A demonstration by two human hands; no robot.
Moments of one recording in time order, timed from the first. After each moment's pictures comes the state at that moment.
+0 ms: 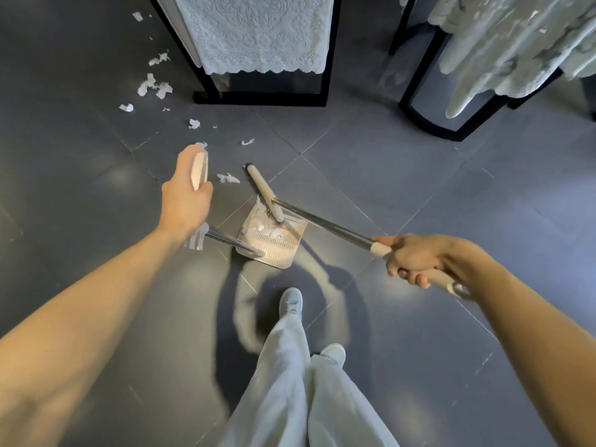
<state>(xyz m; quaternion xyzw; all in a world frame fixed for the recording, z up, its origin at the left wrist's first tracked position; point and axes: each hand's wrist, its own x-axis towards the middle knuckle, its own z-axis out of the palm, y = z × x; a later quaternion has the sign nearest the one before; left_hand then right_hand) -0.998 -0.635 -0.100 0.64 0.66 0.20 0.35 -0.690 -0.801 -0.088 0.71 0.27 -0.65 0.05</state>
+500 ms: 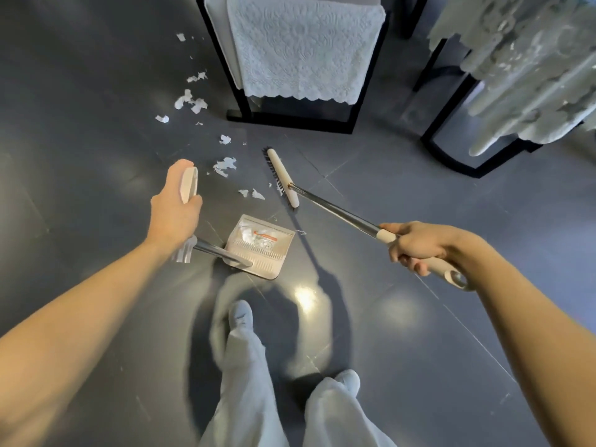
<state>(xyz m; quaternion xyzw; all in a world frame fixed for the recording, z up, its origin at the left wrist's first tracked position) -1.104 -0.631 -0.082 0.61 0.68 0.22 0.34 -0.753 -0.750 -0.050 0.74 0.29 -0.61 -0.01</state>
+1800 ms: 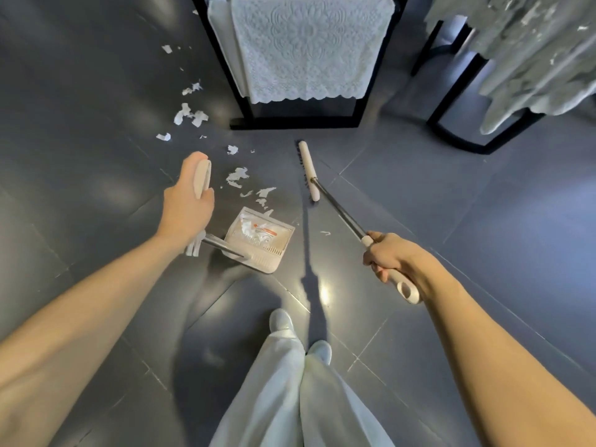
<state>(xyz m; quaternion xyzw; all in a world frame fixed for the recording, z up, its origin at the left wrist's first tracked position) -1.209 -0.493 -0.076 0.69 0.62 0.18 0.33 -0.931 -0.658 -0.094 0.78 0.20 -0.58 -0.12</state>
